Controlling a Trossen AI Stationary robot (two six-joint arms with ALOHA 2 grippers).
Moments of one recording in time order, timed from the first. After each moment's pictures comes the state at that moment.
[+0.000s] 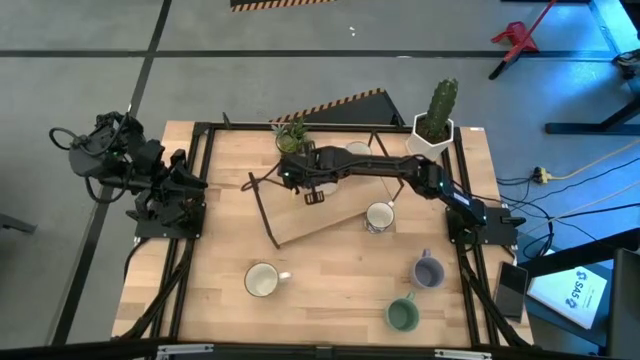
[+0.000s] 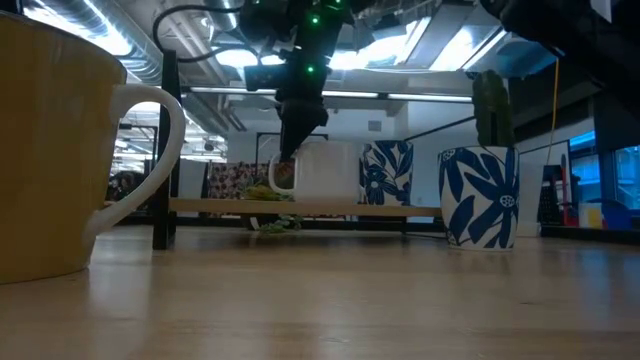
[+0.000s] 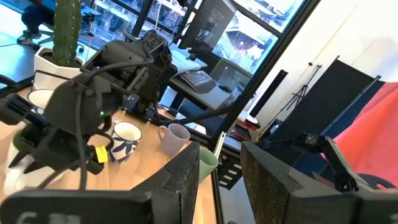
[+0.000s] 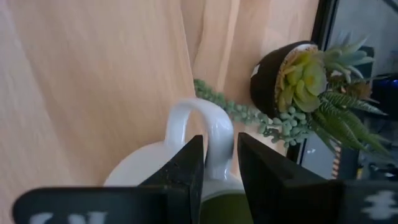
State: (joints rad) left arm -0.99 0.53 1.11 -0.65 -0.90 -0.59; right arm -0.12 2.34 2.25 -1.07 0.36 -0.44
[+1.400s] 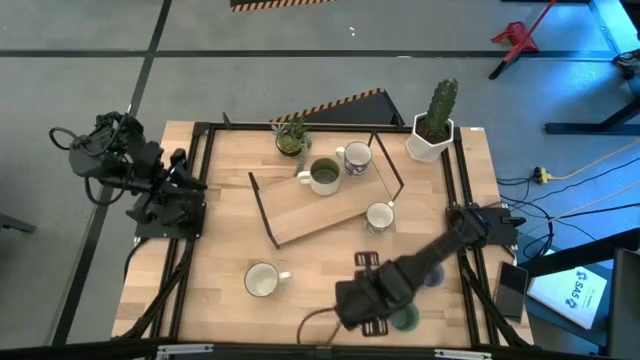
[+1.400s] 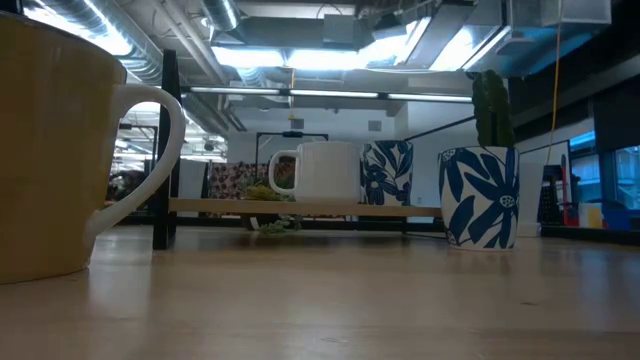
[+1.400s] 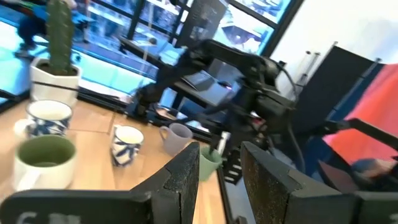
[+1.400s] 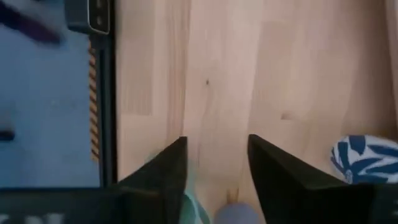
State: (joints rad) left arm -0.99 0.53 1.11 -0.65 -0.88 -0.51; right arm 0.59 2.18 2.33 -1.57 0.06 0.52
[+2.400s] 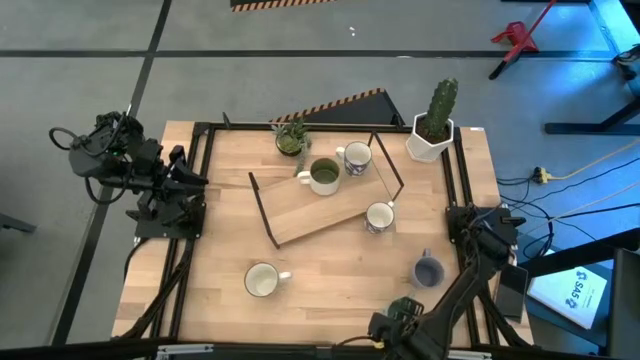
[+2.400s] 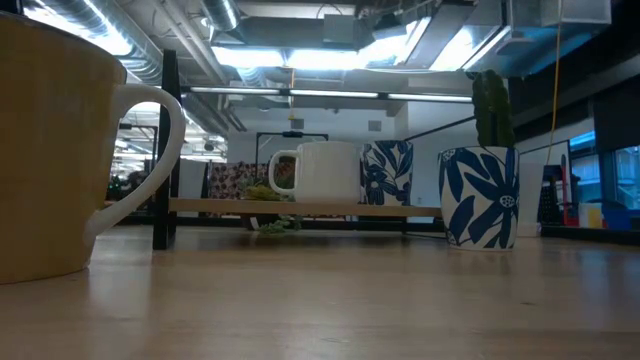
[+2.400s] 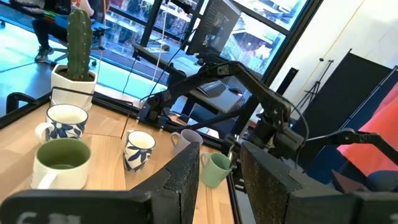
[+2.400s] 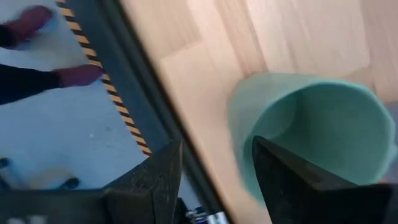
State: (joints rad) left arm -0.99 0.53 1.11 -0.65 -0.94 -0.51; right arm 0.86 2.18 2.00 -1.36 0.01 1.30
